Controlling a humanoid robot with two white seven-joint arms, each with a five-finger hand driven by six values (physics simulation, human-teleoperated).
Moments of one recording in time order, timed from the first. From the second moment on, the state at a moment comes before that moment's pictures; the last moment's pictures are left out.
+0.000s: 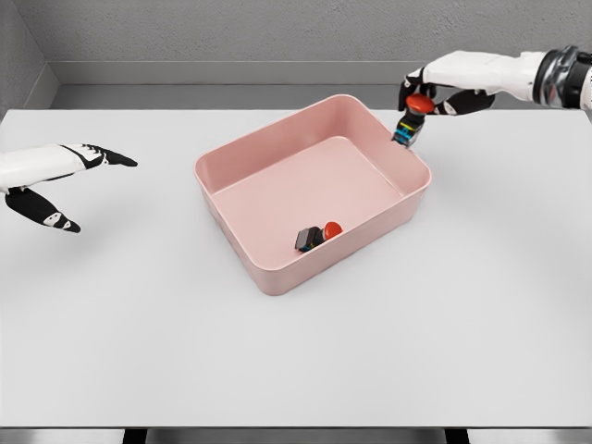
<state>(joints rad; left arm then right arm) -0.90 1.15 -1.13 -1.37 0.15 -0.61 -0.34 -1.11 -0.69 0.92 -1.09 0.13 -0.47 0.59</state>
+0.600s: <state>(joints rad) -0.89 1.15 -1.13 -1.36 0.15 -0.61 -0.34 -1.10 -0.69 0.93 -1.19 0.13 -0.46 0.59</state>
